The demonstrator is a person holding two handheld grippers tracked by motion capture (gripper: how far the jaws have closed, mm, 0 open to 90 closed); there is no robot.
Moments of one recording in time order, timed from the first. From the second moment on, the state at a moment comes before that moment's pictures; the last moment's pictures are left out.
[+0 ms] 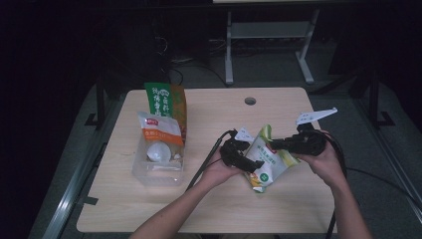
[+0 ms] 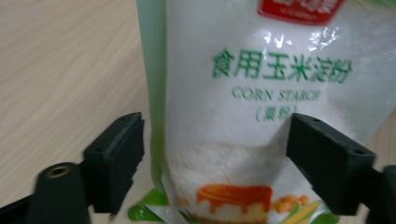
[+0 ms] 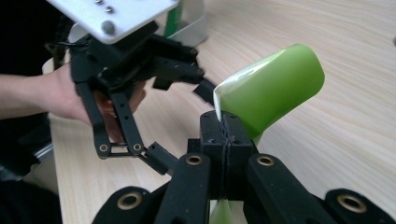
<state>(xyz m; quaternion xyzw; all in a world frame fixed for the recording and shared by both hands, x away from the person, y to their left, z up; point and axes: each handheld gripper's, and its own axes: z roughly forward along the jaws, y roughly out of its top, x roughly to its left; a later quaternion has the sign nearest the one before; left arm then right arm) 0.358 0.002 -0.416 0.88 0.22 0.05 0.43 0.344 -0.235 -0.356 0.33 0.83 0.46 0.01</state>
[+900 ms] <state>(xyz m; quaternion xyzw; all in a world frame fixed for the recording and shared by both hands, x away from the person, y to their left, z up) 0.350 0.021 -0.413 0.86 0.23 0.05 0.45 0.353 -0.206 -0.349 0.30 0.86 0.41 0.05</state>
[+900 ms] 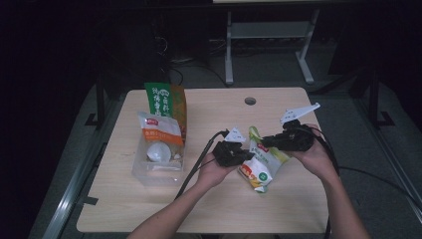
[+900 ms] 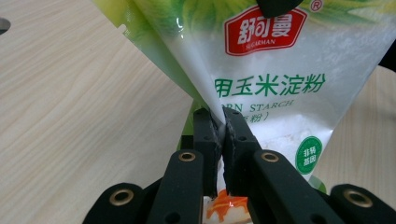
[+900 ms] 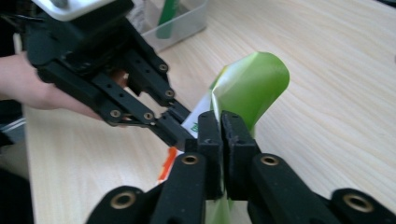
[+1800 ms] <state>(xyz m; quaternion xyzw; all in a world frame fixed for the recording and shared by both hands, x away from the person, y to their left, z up) 0.335 0.023 -0.414 0.85 0.24 0.07 0.46 0.299 -0.245 -0.367 0.40 0.81 0.43 0.07</state>
